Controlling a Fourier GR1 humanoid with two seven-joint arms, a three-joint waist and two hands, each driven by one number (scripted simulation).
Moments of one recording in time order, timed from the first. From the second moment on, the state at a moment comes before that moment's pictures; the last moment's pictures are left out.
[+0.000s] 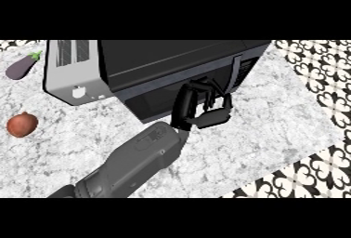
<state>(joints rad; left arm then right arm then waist) -0.89 0.00 -0.81 -0.84 0.92 0.56 -0.66 0.13 -0.73 -0.54 -1.75 -0.52 0.59 -0.45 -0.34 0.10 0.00</state>
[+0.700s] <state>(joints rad) -0.91 0.00 -0.85 -0.82 0.98 0.56 -0.71 0.08 -0.77 -0.54 -1.64 -0.59 0.62 -0.43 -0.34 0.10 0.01</state>
